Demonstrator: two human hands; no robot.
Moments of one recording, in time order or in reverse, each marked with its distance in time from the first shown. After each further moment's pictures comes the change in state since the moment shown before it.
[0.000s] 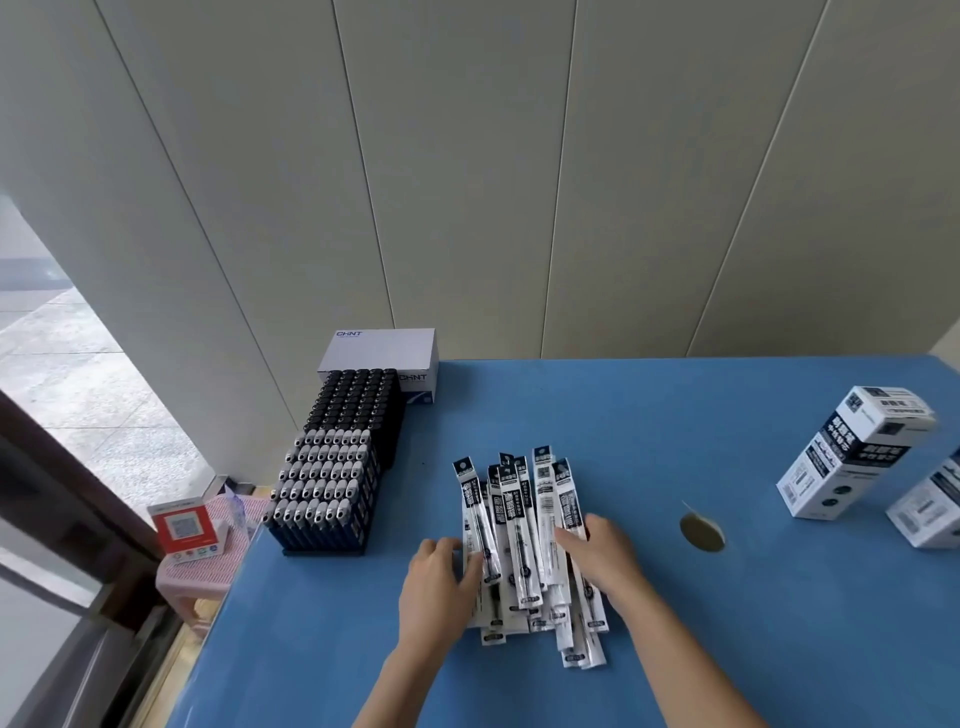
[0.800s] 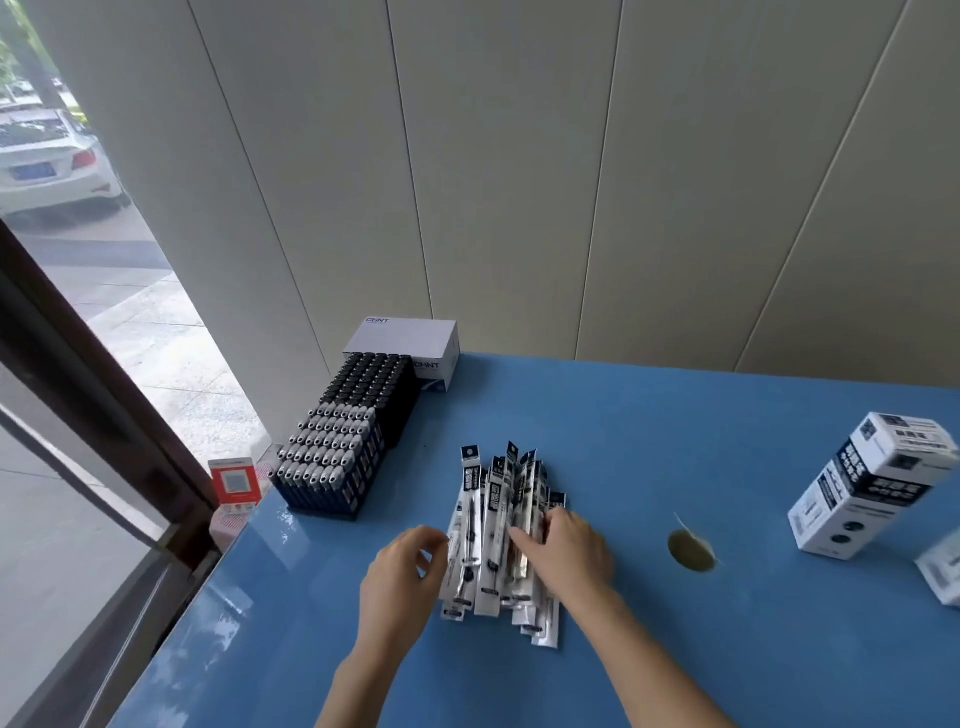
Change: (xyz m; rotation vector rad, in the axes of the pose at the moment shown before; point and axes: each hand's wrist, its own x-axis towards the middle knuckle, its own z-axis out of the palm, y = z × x) left_hand -0.044 0.026 -0.008 -0.040 0.226 0.025; right_hand 0.008 0.016 0.000 -0.402 0.057 -0.318
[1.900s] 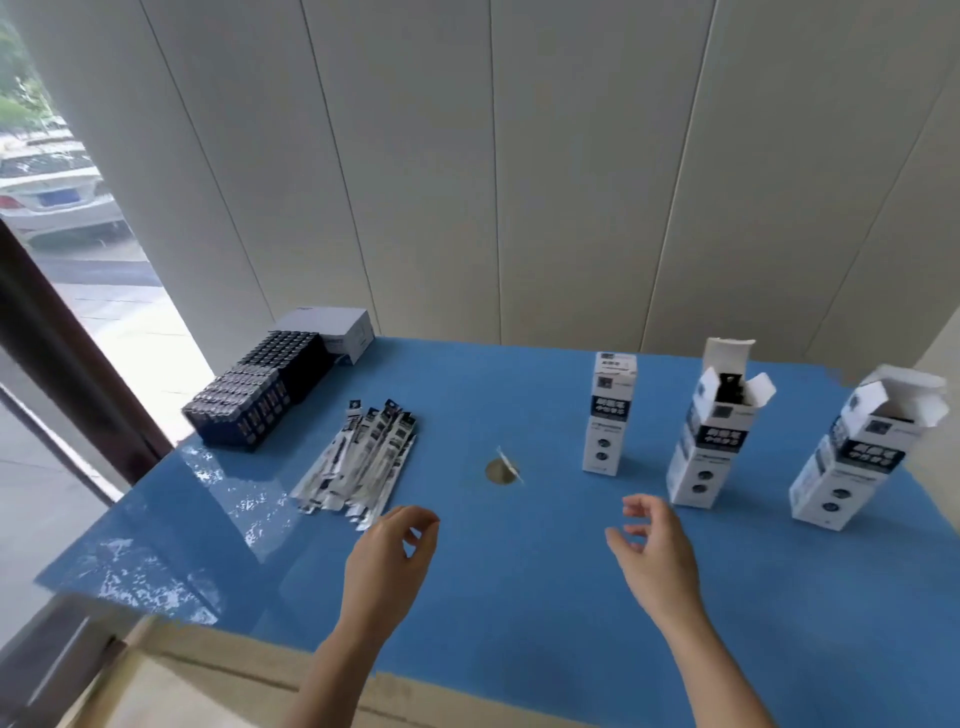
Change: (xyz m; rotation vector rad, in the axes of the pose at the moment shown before) left_hand -0.161 0.167 0.097 0.006 0.078 0.079; right_hand -0.128 0.271 -0.135 0.631 0.303 0.002
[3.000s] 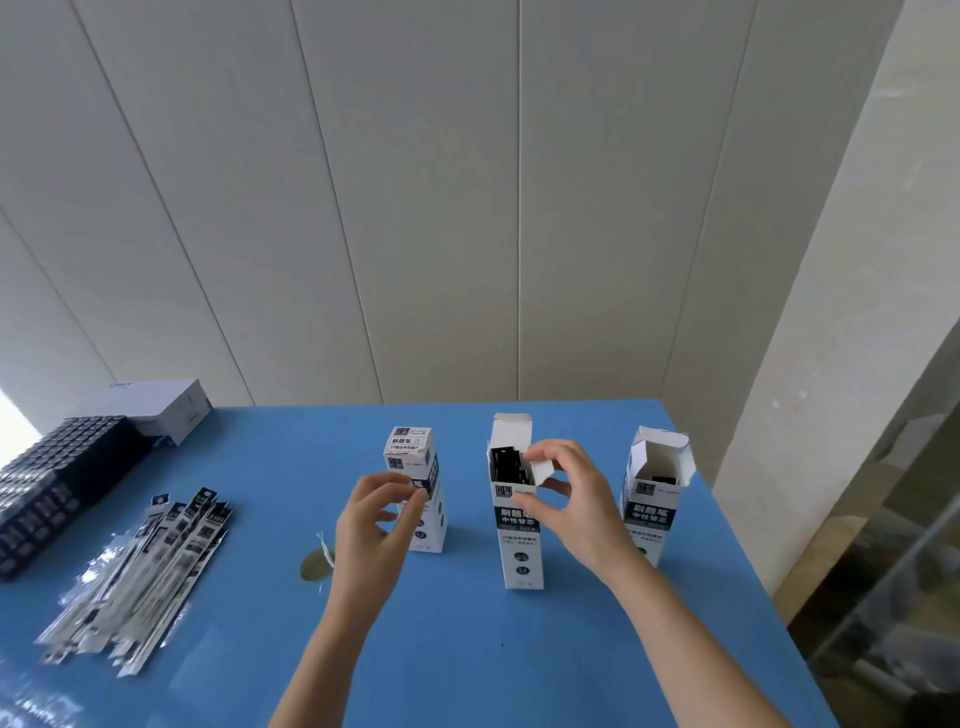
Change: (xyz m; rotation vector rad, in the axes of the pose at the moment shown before) left_hand 0.072 0.187 0.131 -0.445 0.055 0.124; right_hand 0.140 0.007 -0.150 0.104 -0.134 -0.450
